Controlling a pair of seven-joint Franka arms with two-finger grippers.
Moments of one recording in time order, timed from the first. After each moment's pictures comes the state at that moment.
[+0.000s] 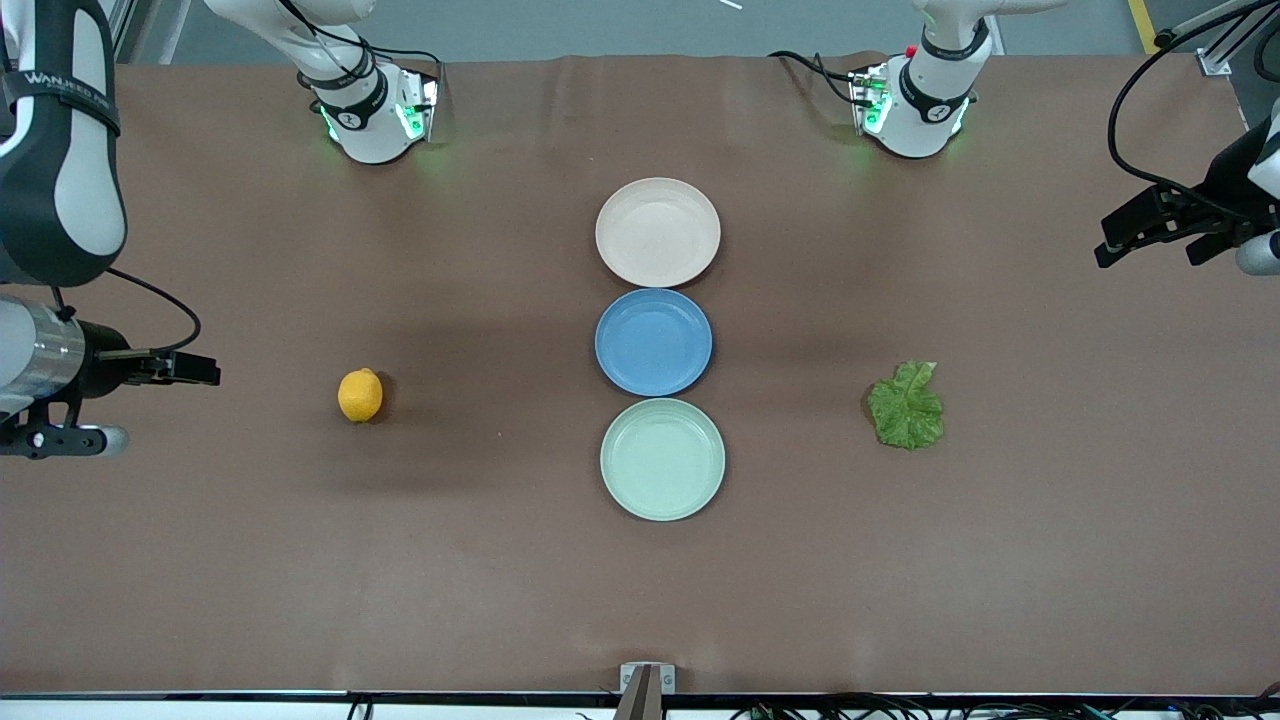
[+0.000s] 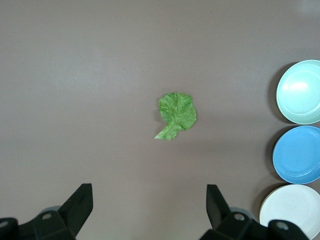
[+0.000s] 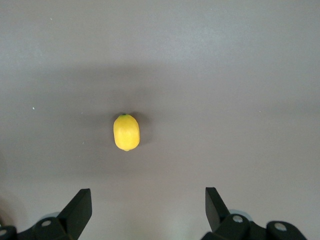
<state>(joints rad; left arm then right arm) -0.01 -0.01 -0.03 -1.53 -0.04 1.55 -0.08 -0.02 0.36 0.01 -1.32 -0.02 1.50 0.00</state>
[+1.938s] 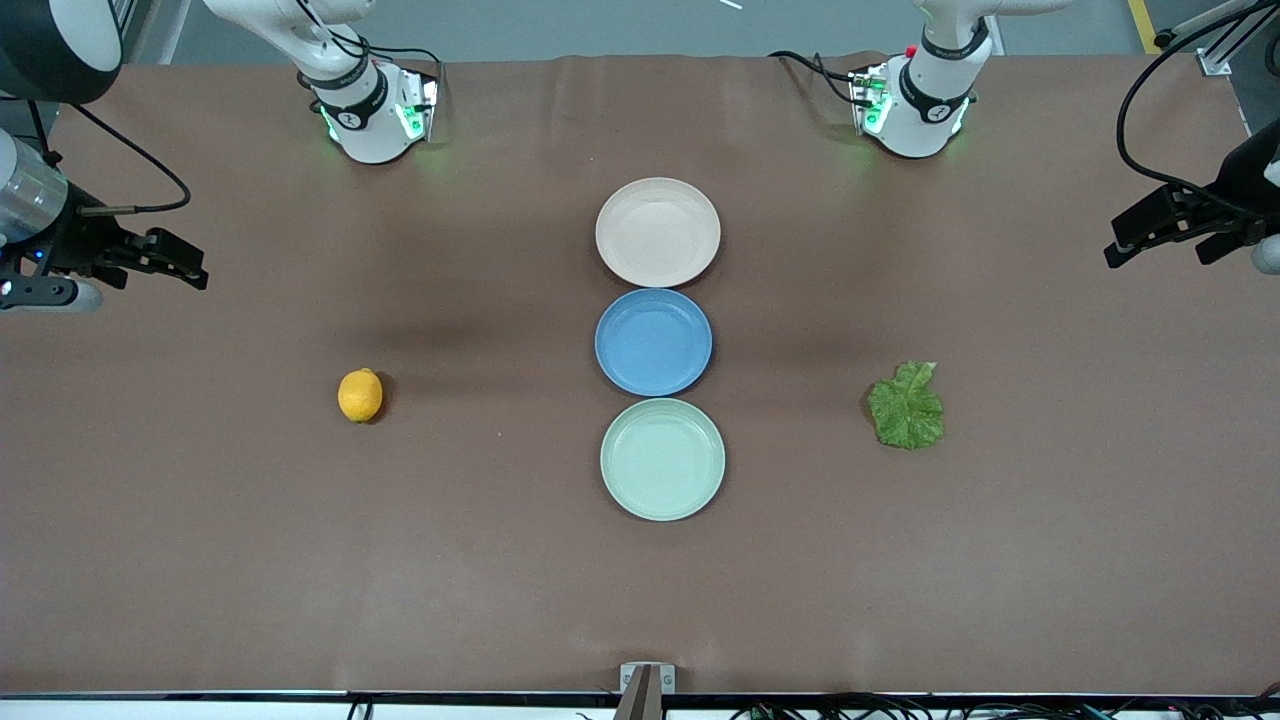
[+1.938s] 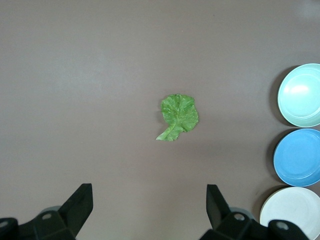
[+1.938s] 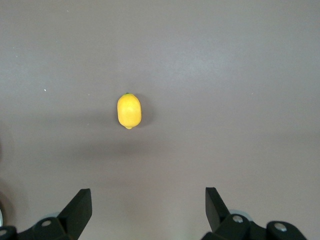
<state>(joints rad) -0.03 -0.01 0.00 -1.52 -0.04 1.54 -0.08 0.00 -0.08 -0.02 -1.80 -0.02 1.69 0.00</state>
